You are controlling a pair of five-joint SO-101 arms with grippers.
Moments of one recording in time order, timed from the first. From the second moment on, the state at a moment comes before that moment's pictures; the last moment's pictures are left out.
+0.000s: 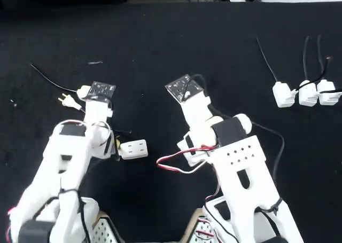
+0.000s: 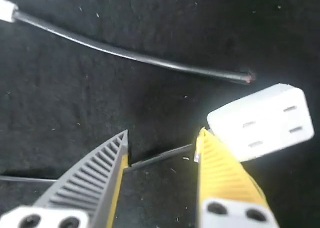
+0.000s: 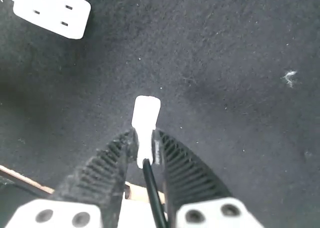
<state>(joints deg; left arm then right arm) -0.6 -31.8 59.7 51.6 -11.6 -20.0 -40.7 39.5 89.3 11.2</state>
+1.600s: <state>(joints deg) -17.7 -25.5 59.9 58.4 -8.6 -38.1 -33.2 52.4 71.0 13.6</state>
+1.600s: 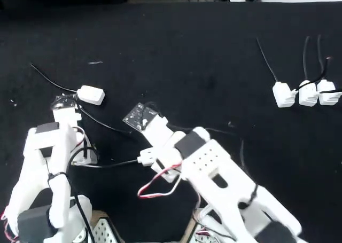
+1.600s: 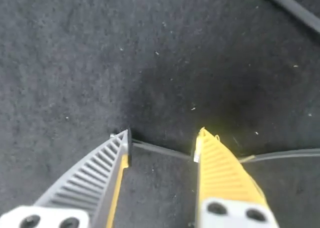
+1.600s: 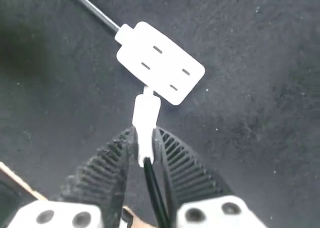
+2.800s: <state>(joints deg) -17.7 -26.2 62.5 55.9 -7.8 -31.1 -10.4 17.5 87.0 14.5</state>
